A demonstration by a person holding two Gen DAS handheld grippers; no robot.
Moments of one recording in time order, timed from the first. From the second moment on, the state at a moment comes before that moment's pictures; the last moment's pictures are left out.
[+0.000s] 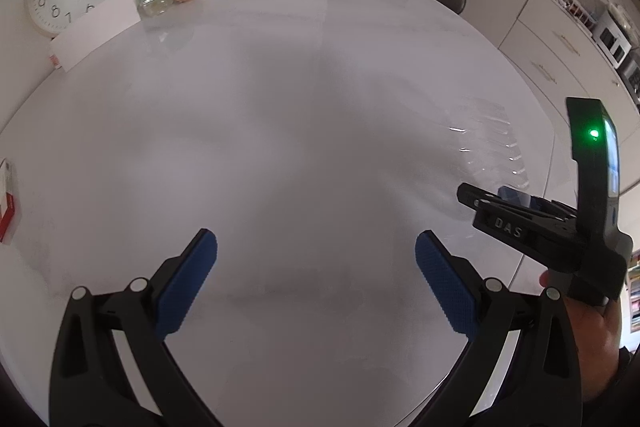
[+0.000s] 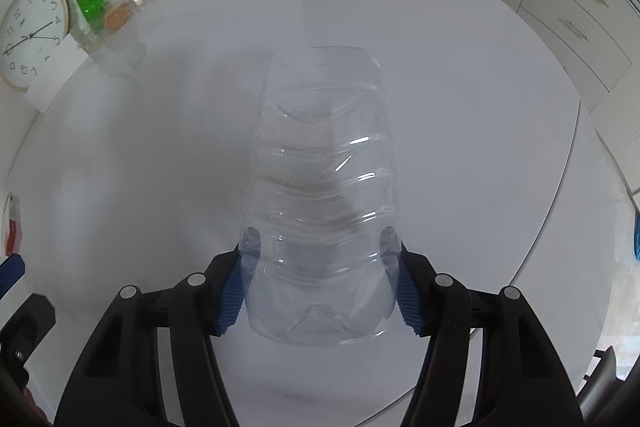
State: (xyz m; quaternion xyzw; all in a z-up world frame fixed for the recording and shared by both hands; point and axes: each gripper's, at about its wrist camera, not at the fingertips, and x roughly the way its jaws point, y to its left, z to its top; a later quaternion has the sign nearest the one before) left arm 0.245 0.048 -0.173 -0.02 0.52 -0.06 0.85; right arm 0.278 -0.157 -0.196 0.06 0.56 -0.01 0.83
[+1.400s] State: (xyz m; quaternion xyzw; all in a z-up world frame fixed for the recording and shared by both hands) left arm 0.283 0.540 -0.237 -0.23 0.53 0.26 0.78; right arm 0.268 0.265 -0.163 -0.09 0.55 0.30 0.77
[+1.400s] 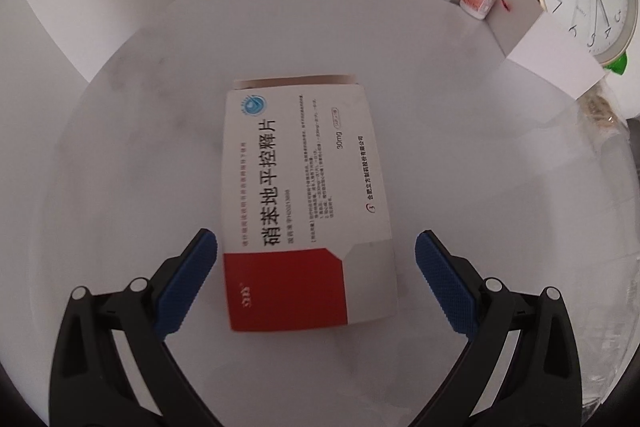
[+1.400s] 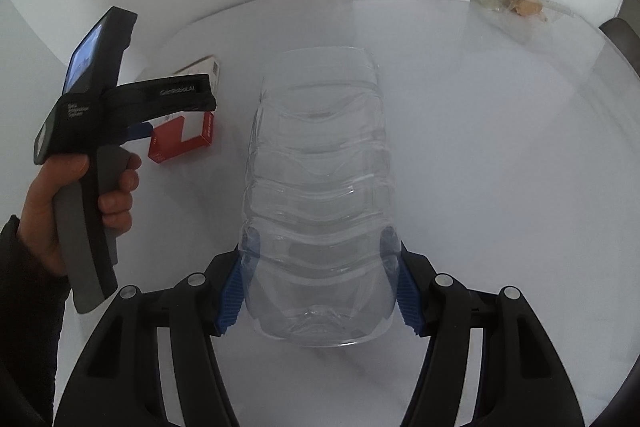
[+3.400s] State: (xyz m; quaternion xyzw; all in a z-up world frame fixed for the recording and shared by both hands) left arm -0.072 -0.154 -0.141 0.19 0.51 -0.39 0.75; right arm -0.183 -0.326 -0.251 0.17 0.60 -0.19 0.75
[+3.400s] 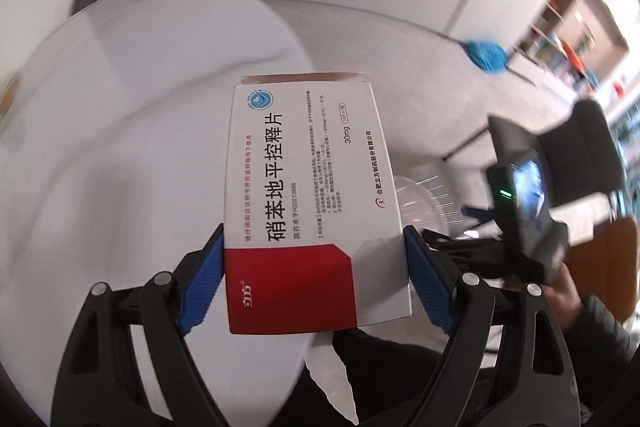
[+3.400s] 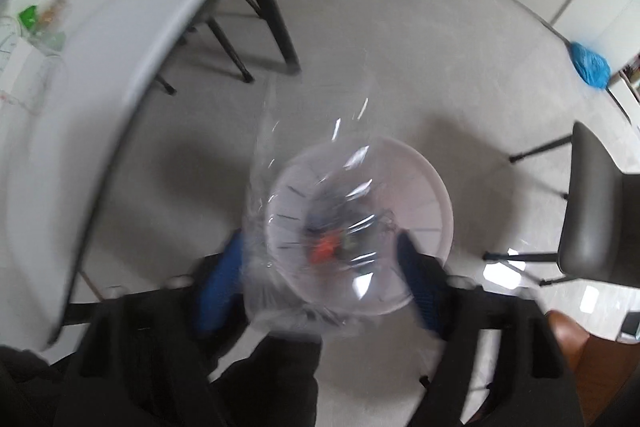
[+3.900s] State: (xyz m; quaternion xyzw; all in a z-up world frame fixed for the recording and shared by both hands) left arm -0.166 -0.286 -0.198 0.28 0.51 -0.48 0.66; right arm -0.307 -0.415 -0.188 0.17 0.54 -0.32 0.76
